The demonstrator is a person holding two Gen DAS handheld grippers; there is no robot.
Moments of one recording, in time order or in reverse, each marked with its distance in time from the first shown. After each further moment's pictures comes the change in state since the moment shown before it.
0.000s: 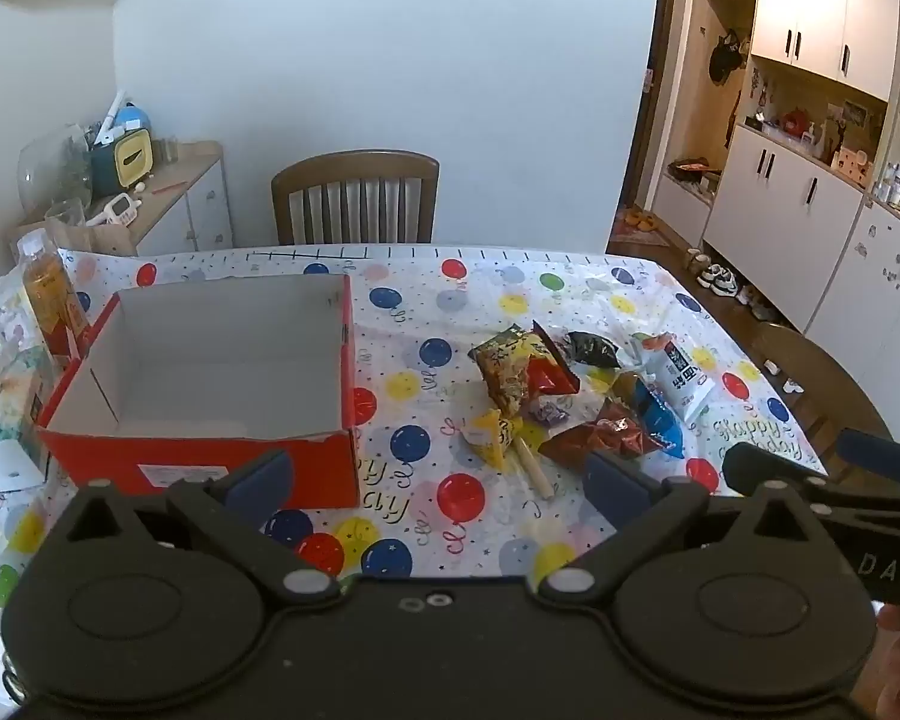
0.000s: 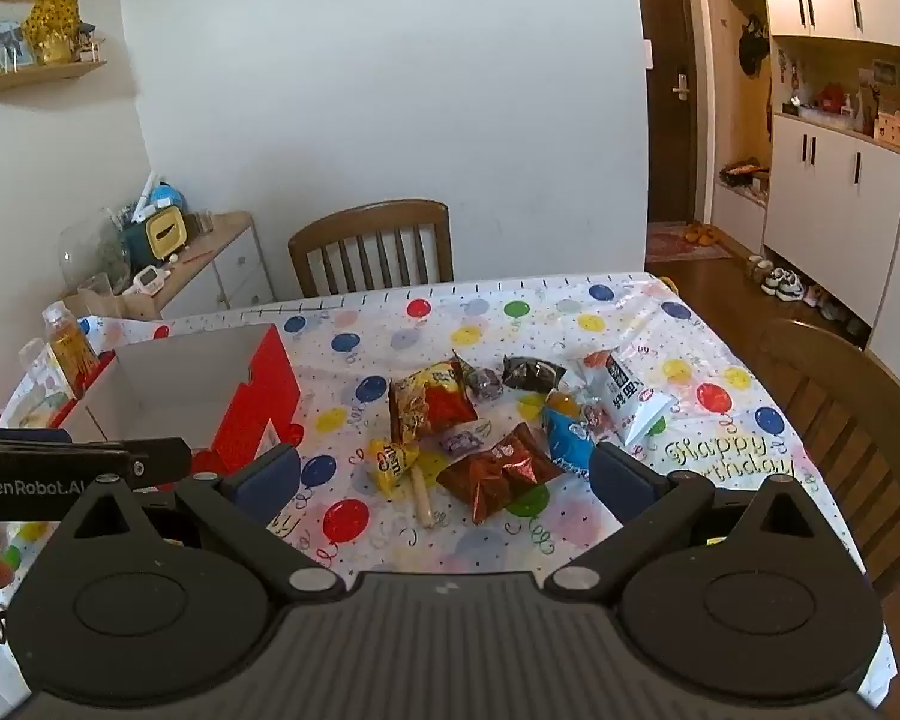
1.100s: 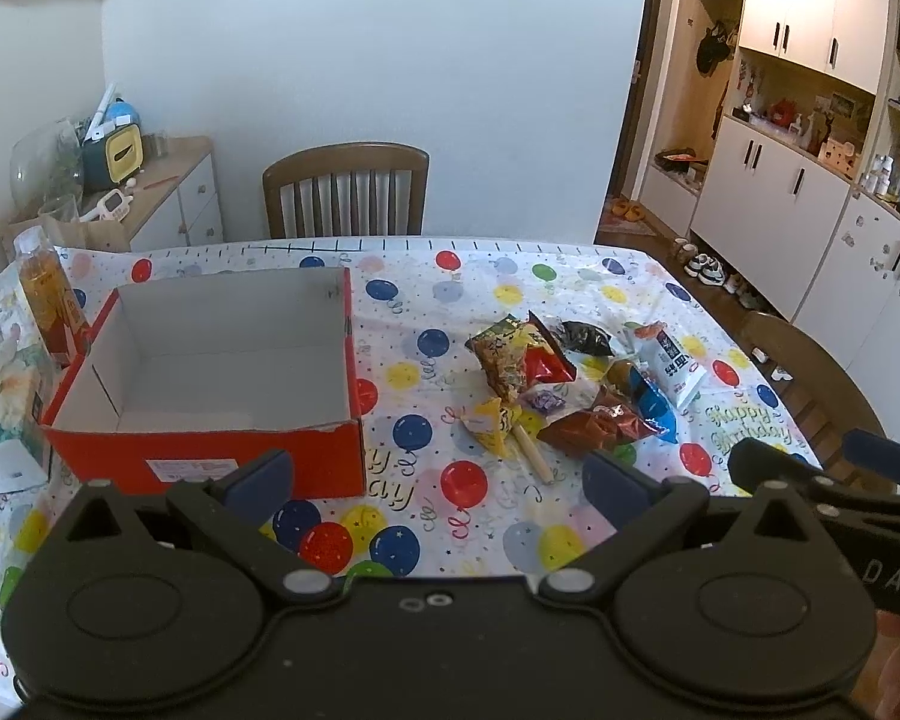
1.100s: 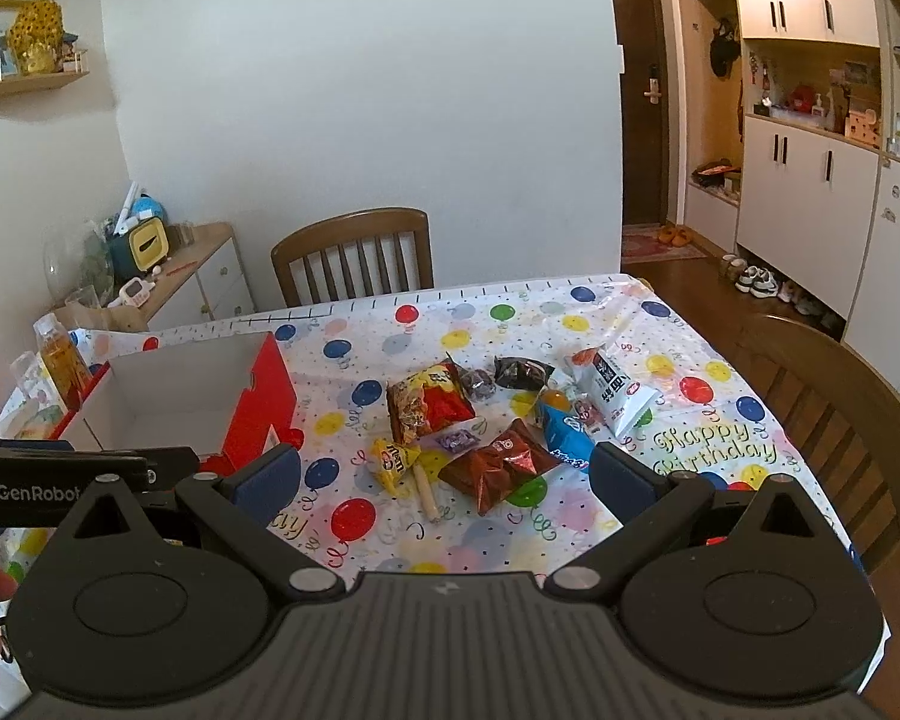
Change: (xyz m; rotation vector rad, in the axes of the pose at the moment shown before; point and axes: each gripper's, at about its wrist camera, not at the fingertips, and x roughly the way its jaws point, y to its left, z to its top) left arm -0.010 0.011 -0.002 0.032 0.024 -0.018; right arm -0.021 0.028 -0.005 0.019 -0.005 -0.051
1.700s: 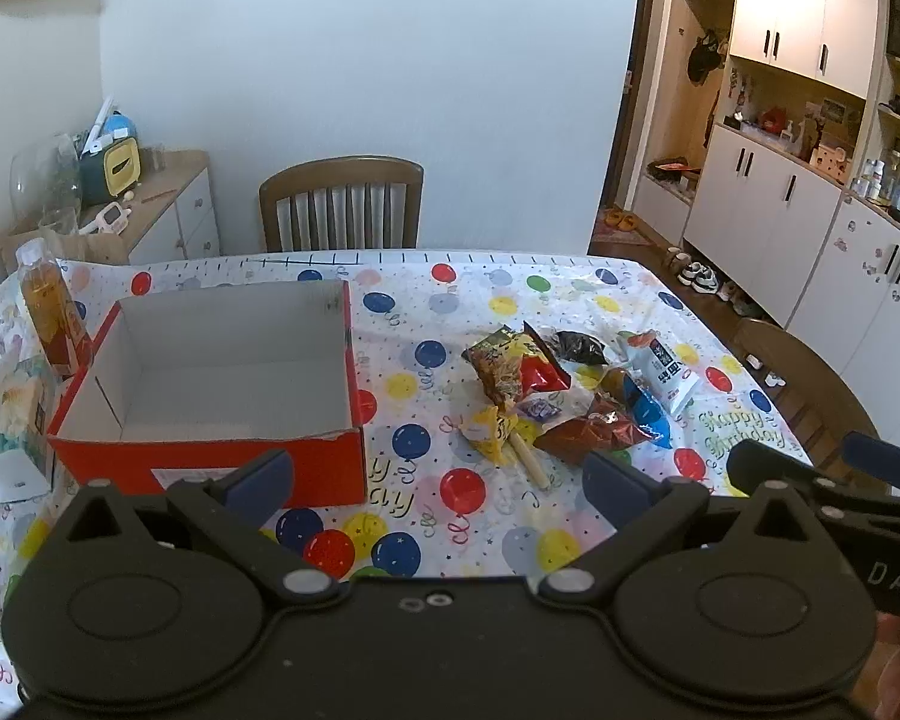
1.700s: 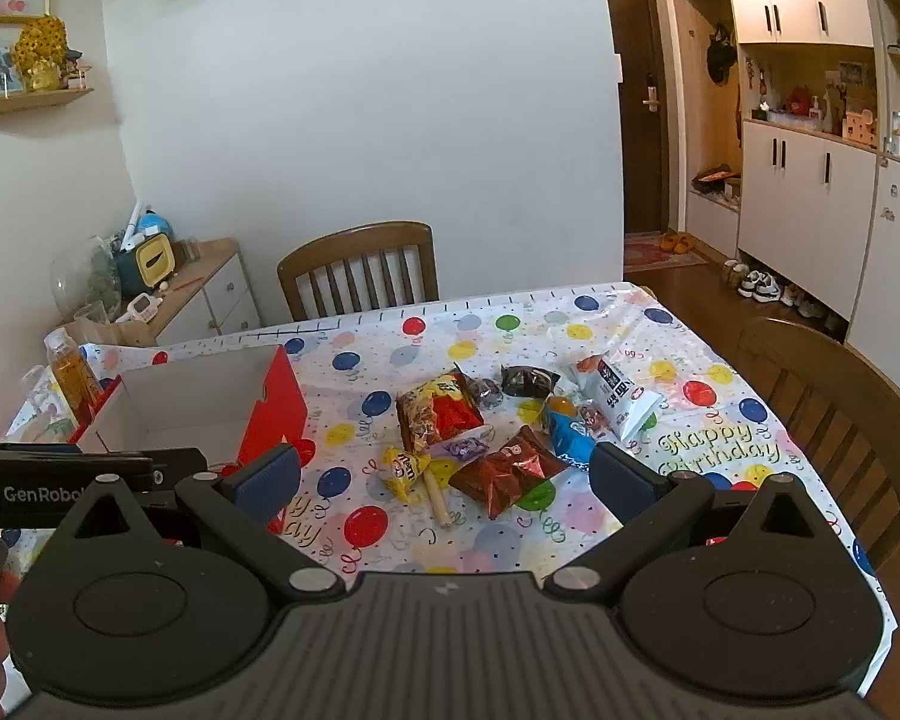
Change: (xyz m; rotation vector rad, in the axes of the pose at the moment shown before) left arm -0.009 0.002 -0.001 0.009 -0.027 -0.011; right arm -0.011 0.003 -0.003 0.013 -0.030 0.010
